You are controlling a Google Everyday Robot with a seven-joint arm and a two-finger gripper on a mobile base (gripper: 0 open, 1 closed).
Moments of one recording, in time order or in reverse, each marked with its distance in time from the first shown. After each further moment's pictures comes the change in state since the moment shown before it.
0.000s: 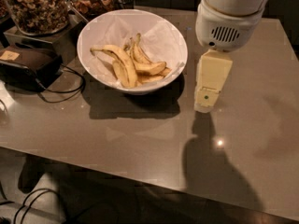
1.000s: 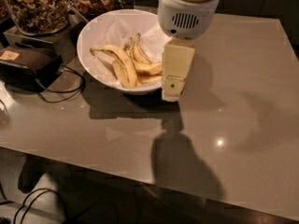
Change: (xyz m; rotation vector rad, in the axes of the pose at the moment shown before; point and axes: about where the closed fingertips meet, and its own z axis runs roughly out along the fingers) arm -0.070 -0.001 -0.008 -0.005 -0.072 -0.110
